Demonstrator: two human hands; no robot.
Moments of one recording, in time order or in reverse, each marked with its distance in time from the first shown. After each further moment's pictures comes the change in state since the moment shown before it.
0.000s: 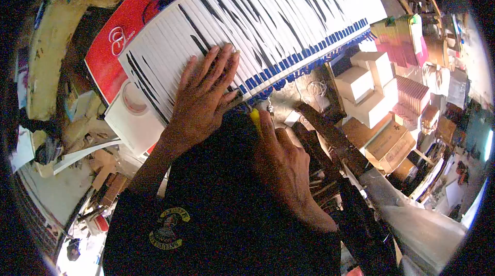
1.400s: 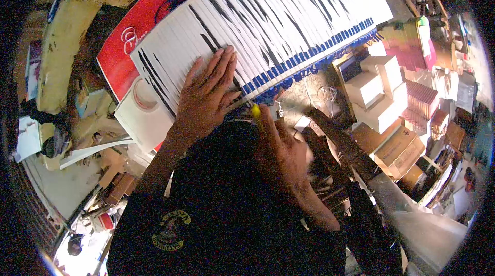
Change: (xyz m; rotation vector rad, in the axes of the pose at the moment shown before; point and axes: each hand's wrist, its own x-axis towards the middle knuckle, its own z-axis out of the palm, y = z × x) left_hand -0.011 -0.012 0.008 0.073 0.112 0.047; right_hand 0.002 0.033 0.047 0.119 0.149 -0.178
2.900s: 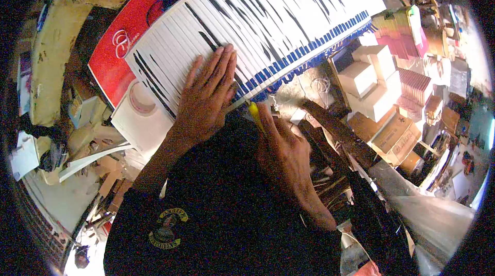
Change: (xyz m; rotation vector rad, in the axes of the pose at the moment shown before) left_hand 0.000 -0.002 -0.008 -0.021 -0.035 0.067; right_hand 0.002 -0.025 -0.005 -0.018 0.016 0.059
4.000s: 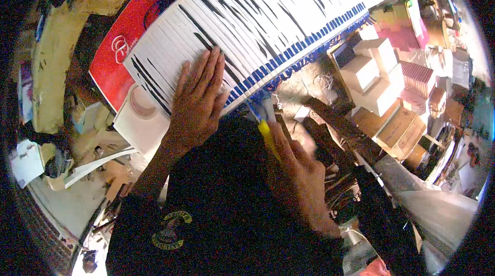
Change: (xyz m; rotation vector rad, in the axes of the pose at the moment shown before) left_hand -0.011 -0.002 -0.006 -0.038 -0.011 -0.062; right_hand -0.020 -0.037 -0.041 0.030 -0.089 0.198
